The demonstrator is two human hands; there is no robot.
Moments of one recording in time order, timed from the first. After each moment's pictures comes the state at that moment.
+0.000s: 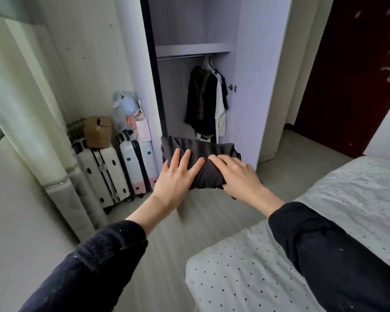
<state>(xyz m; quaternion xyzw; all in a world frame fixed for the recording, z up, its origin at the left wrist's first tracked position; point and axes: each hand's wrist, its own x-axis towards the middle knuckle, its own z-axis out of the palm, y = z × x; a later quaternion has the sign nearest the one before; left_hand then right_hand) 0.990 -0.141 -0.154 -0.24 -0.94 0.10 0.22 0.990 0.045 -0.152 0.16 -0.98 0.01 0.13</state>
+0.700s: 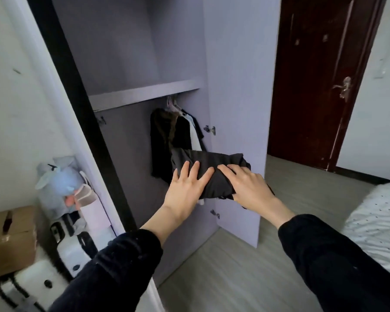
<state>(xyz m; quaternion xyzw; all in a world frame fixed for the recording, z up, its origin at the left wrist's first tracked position) 0.460 -0.107 -0.109 -0.35 -0.91 0.09 0.20 0.522 0.064 -0.114 -0.01 -0.98 -0.03 0.18</state>
